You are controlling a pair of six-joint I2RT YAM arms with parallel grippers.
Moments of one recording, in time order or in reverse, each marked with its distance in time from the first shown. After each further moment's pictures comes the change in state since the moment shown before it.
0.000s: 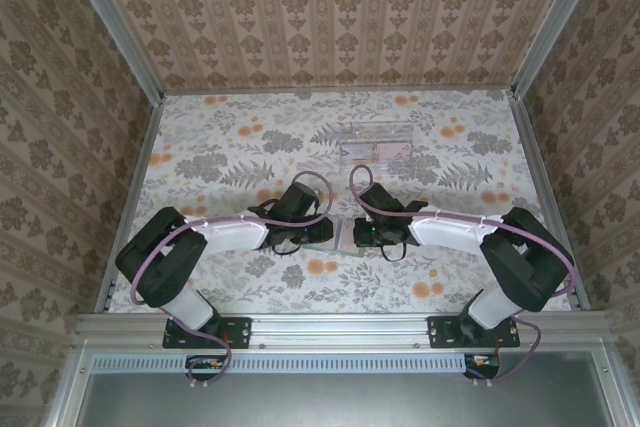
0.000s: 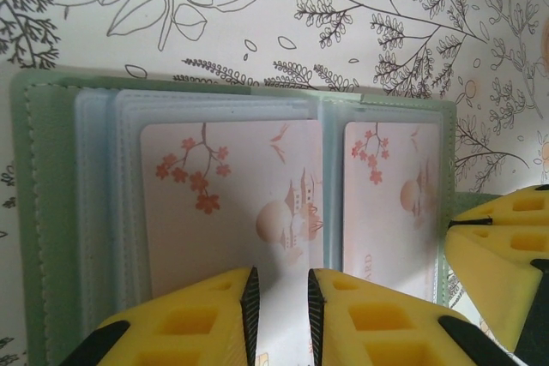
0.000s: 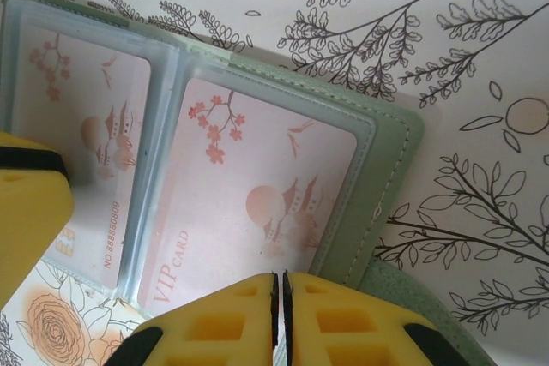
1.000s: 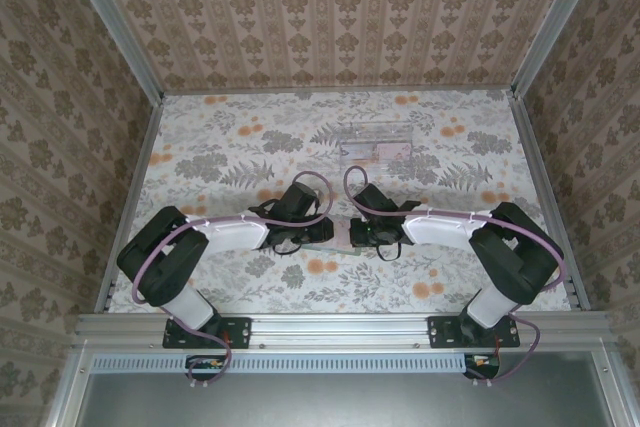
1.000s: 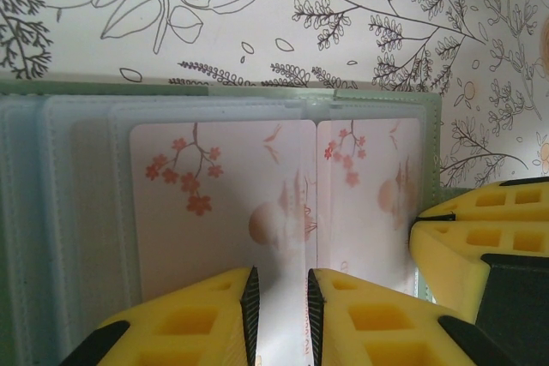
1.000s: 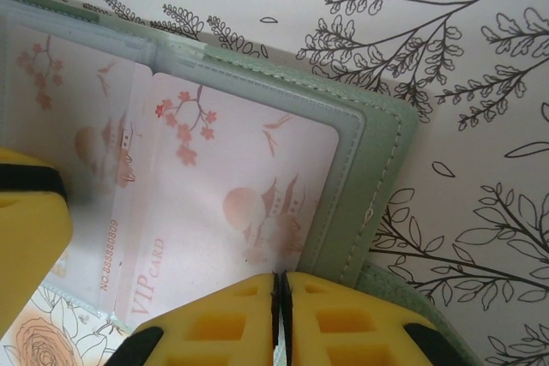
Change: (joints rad) left arm 0.000 0.008 0.000 0.011 0.004 0.000; right arm 0.018 0.057 0.022 0.034 0.011 0.004
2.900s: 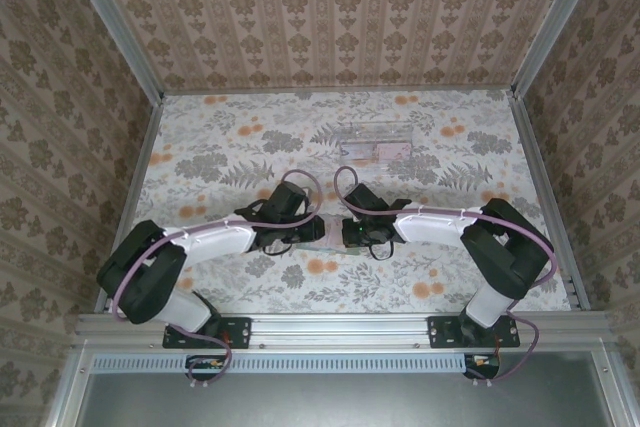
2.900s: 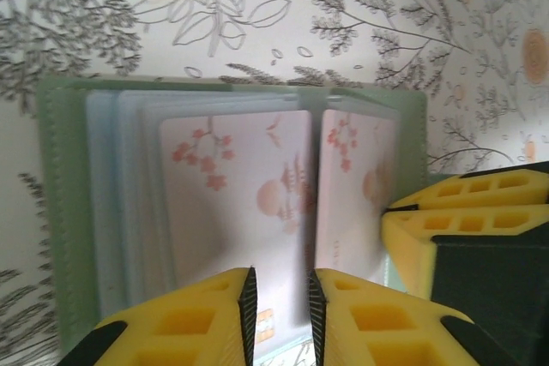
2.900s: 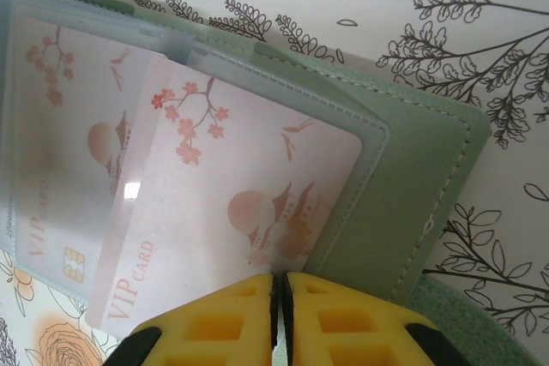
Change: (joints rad) left arm 0.033 -0.120 -0.039 -0.061 -0.006 0.019; right arm 0.037 0.048 0.059 -0.018 0.003 -0.003
